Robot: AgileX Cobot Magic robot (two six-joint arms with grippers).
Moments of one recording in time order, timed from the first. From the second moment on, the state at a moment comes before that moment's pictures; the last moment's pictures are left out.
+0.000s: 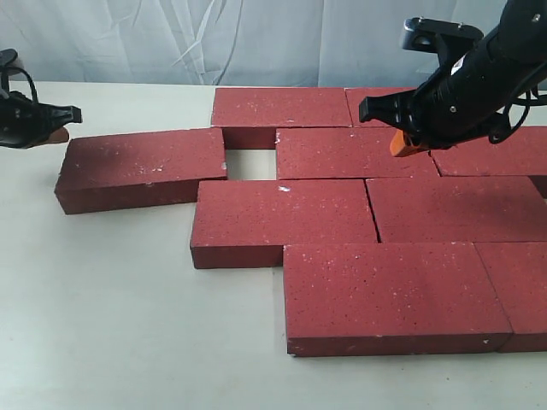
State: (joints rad) left arm 0.18 2.07 -1.24 -1.17 0.35 1.08; right arm 0.27 1.68 -1.16 0.22 0.67 0.06
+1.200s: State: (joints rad) left arm 0.13 2.04 -1.25 -0.52 0.46 0.37; right arm 0.27 1.68 -1.16 0.24 0.66 0.06
